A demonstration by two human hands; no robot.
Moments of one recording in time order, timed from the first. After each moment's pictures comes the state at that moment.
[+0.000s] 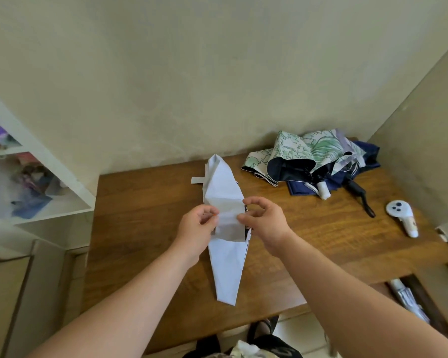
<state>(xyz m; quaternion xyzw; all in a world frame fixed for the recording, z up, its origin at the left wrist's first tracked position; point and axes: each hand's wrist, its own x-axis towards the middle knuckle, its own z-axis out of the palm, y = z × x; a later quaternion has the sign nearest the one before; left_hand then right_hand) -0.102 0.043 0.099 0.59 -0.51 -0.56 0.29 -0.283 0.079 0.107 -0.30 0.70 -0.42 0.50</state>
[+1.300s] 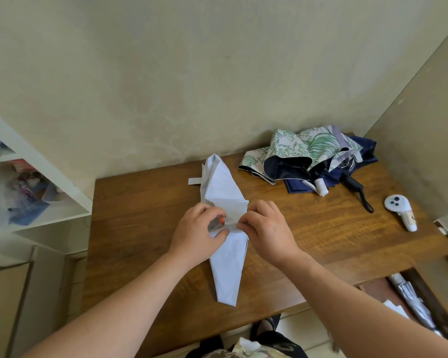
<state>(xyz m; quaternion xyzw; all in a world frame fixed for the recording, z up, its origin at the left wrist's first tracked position) -0.093 0.041 0.097 0.50 -0.80 -0.27 0.18 -0.289 0.106 0.104 -0.70 0.66 -0.27 0.04</state>
